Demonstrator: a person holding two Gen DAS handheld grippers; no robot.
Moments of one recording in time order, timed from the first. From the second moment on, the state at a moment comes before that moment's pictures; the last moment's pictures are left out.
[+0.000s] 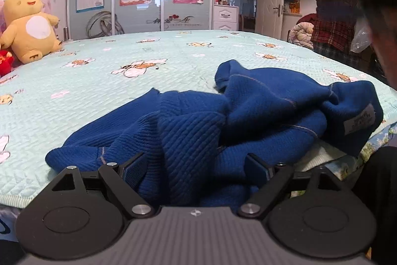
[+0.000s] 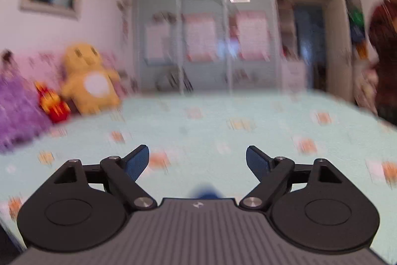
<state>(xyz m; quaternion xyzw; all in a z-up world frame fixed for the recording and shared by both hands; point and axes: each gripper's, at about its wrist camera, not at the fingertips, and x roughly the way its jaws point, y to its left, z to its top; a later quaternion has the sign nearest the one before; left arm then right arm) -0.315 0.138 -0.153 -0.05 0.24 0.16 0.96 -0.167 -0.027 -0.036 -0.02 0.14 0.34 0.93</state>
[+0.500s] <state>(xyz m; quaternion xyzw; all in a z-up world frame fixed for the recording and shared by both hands) -0.313 0.154 -0.153 -0.10 0.24 0.17 0.95 -0.190 -0.032 -0.120 -0.13 0.28 0.26 0.92</state>
